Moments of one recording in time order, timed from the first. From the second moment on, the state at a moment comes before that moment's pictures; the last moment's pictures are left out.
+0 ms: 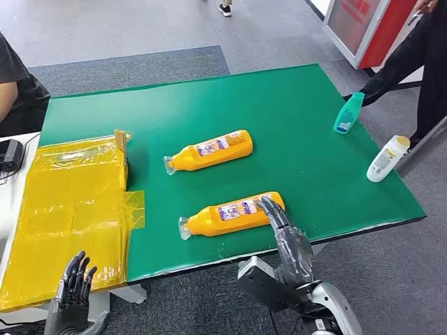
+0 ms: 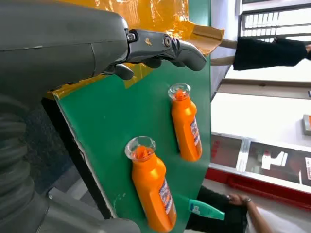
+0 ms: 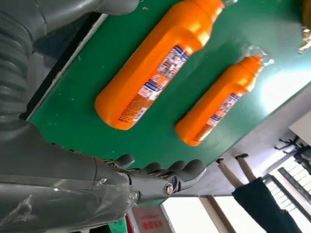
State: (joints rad) left arm 0.38 -0.33 0.33 -1.60 -0.35 -0.64 -0.62; right arm 0.27 0.06 0.22 -1.95 0.88 0.07 0.04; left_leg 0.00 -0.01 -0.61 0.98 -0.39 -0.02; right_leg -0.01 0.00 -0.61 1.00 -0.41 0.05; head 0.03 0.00
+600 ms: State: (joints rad) left arm 0.29 -0.20 0.14 -1.42 -0.28 -0.48 -0.66; right arm -0.06 -0.07 0.26 -1.62 1.08 0.22 0.16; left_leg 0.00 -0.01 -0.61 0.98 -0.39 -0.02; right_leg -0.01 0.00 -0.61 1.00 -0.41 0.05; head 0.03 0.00
